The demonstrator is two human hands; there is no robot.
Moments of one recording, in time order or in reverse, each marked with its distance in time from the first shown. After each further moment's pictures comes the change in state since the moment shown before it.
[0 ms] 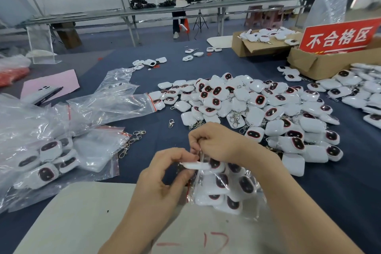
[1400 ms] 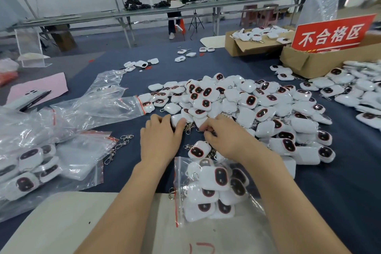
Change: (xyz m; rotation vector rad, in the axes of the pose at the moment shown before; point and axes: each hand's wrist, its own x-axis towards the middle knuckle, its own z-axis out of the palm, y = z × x) left_hand 0.127 -0.053 0.040 0.943 0.027 -0.201; right_hand 0.000 0.043 -0.022 -0.354 0.228 0.234
